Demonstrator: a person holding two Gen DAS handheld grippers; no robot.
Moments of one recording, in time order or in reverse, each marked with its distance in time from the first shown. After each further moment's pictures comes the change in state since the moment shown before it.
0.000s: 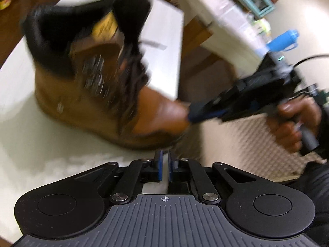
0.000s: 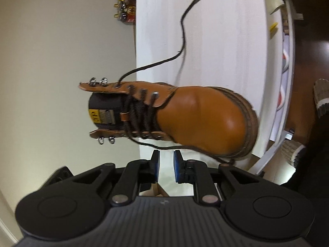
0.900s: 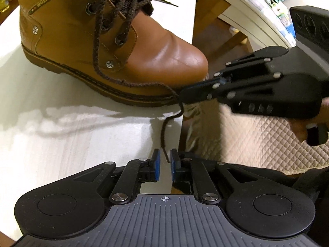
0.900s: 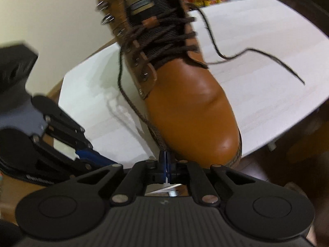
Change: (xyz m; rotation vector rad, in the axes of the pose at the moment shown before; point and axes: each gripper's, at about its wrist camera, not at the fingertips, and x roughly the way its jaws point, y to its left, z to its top) left arm 0.051 -0.016 -0.045 -0.030 0.029 0.087; right arm 0.060 0.045 -0.072 -0.943 0.025 -0.543
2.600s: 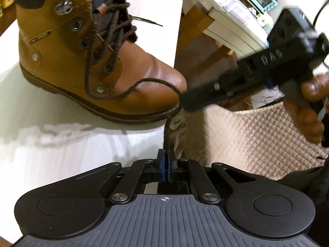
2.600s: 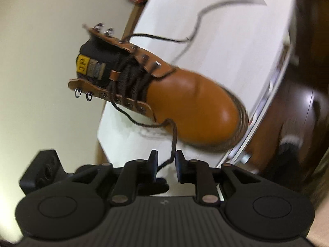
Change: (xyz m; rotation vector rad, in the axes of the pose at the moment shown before) left arm -0.029 -0.006 -0.008 0.011 -0.077 -0.082; right arm -0.016 -0.051 0.005 0.652 0.073 0.330
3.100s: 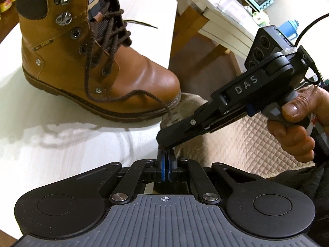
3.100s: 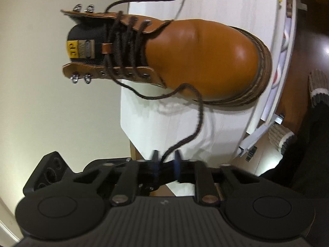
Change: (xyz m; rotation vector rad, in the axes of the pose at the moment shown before) left arm -0.004 -0.008 0.009 0.035 -0.006 -0.001; right arm 0.033 -0.010 -0.019 0.148 0.067 0.147
